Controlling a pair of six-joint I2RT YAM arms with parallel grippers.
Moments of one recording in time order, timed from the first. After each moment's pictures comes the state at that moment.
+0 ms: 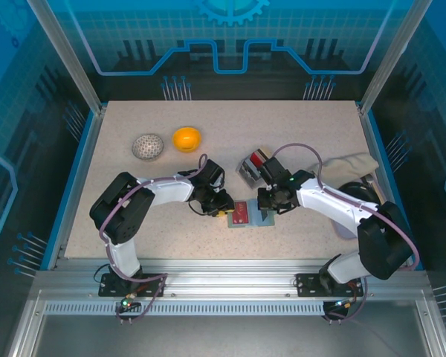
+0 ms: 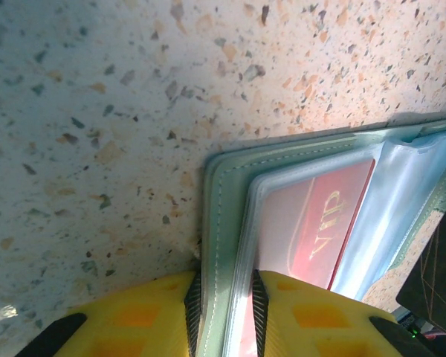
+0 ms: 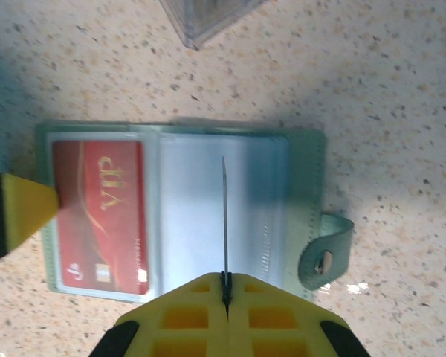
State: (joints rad) left arm -0.61 1.83 1.00 -0.34 0.46 -0.93; right arm 0.61 1.45 0.93 -0.72 0.01 0.60
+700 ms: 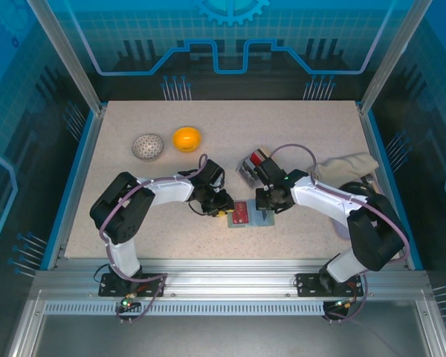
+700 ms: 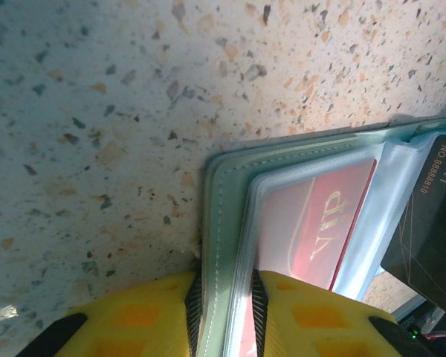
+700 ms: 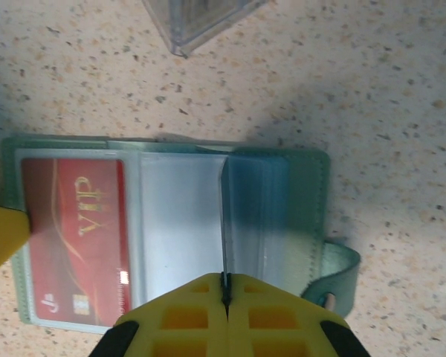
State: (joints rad) left arm -0.61 1.83 1.00 -0.34 0.46 -0.93; right arm 0.61 1.53 0.94 -0.67 0.01 0.59
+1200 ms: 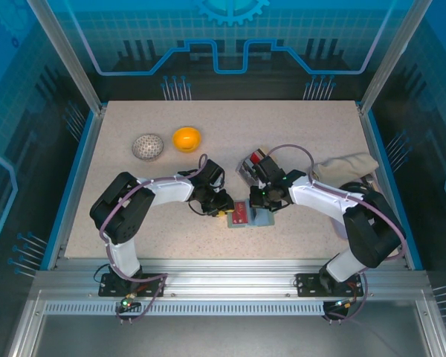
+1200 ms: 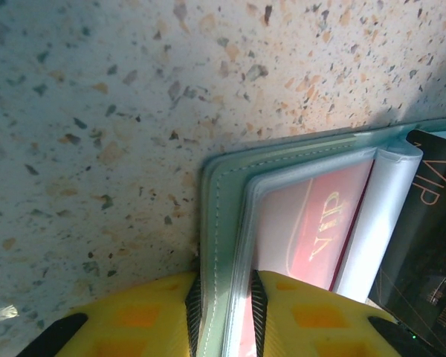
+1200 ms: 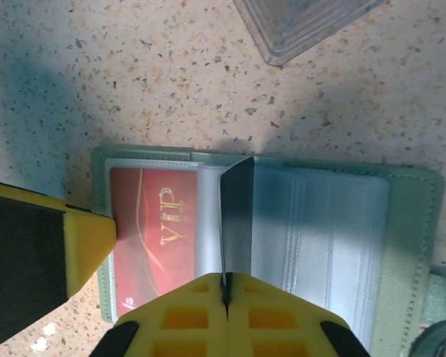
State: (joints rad) left arm -0.61 1.83 1.00 -0.34 0.46 -0.93; right arm 0.61 1.55 0.93 -0.56 -0.13 0.63
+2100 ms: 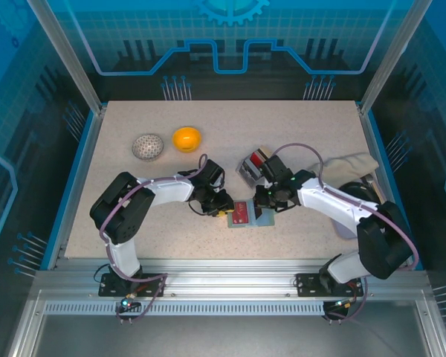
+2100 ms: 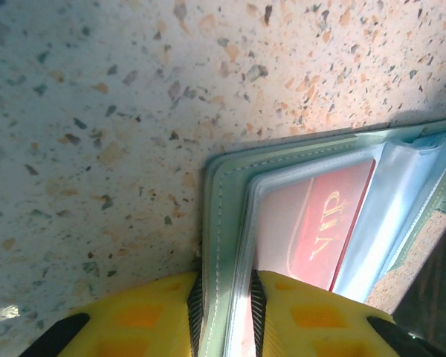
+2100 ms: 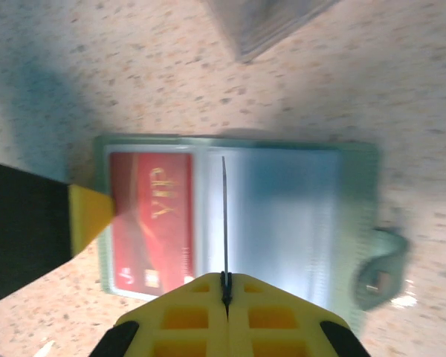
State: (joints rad) left arm -0.61 1.83 1.00 -0.34 0.46 -0.93; right arm 0.59 1.44 0.93 -0.66 -0.08 0.61
